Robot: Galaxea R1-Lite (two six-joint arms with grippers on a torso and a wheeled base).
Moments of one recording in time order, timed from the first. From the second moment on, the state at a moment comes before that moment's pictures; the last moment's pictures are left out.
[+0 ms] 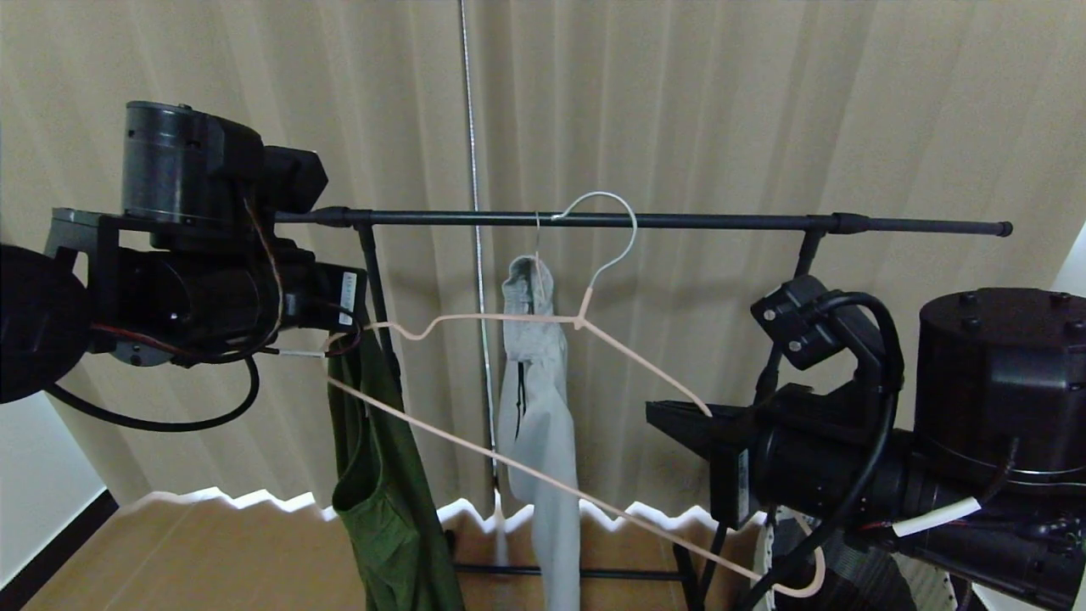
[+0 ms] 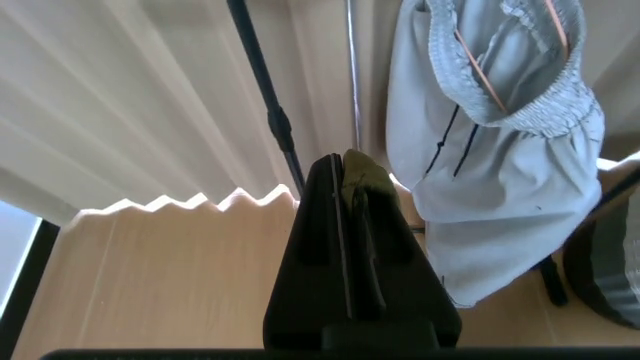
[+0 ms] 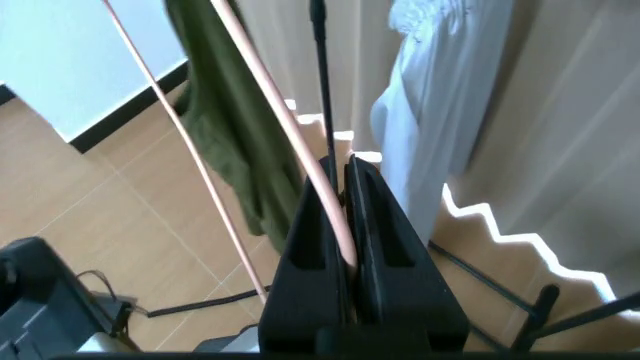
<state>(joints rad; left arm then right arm) -0.39 1.61 -1.16 -0.01 0.35 0.02 0.82 1.51 -0.71 -0.45 -0.13 0.26</state>
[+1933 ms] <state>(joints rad) -0.45 1.64 -1.12 -0.08 0.49 0.10 0.87 1.71 -1.06 -0.19 -0.43 0.35</state>
